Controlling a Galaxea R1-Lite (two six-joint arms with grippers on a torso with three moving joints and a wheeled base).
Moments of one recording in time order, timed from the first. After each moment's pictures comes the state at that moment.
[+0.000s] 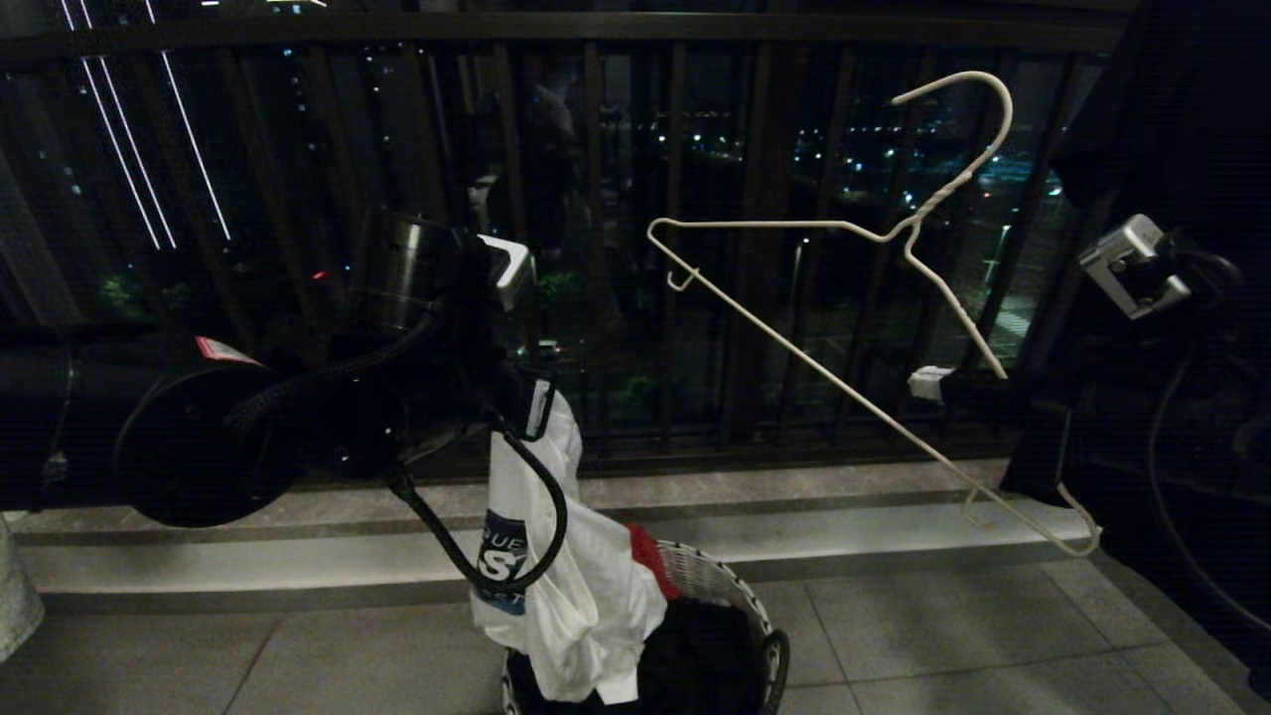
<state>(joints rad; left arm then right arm) -0.59 1.69 -1.17 -0.16 0.36 0.01 0.22 1.37 -0.81 -0.35 0.42 -0.16</state>
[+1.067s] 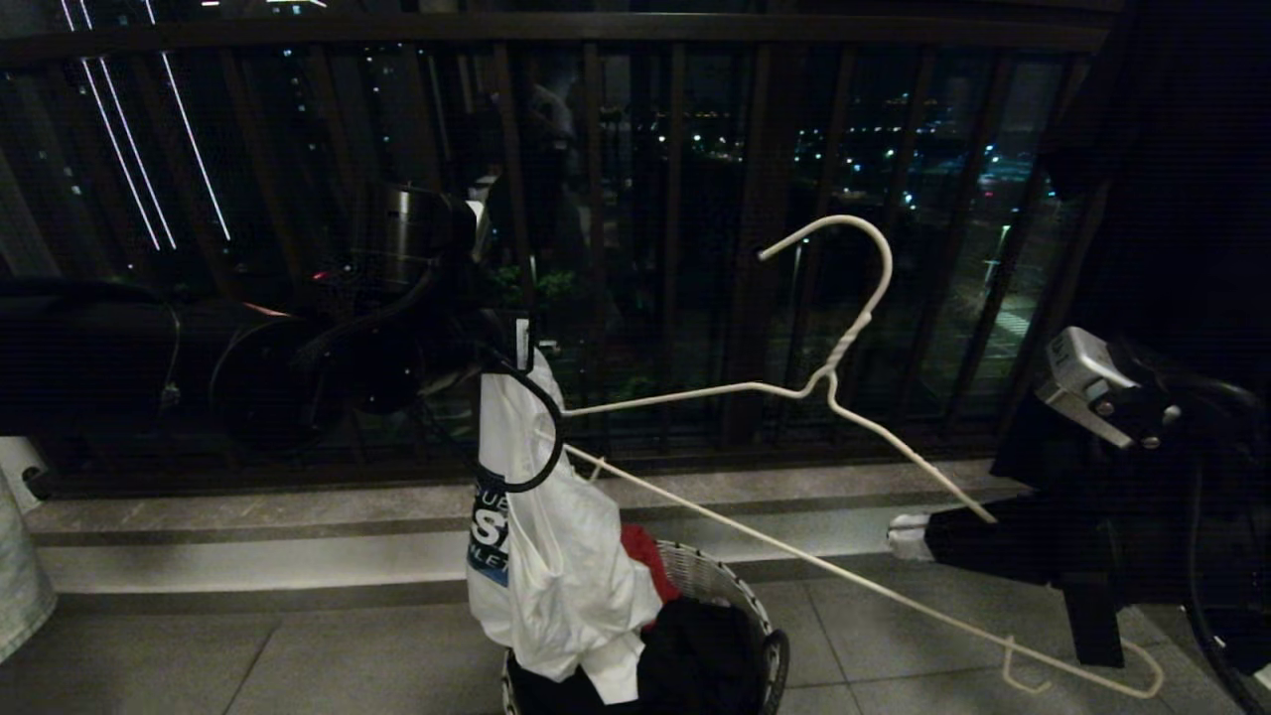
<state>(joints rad) -0.47 1.80 -1.30 -0.22 0.36 -0.10 0.40 1.30 -0.84 0.08 0.53 -0.29</state>
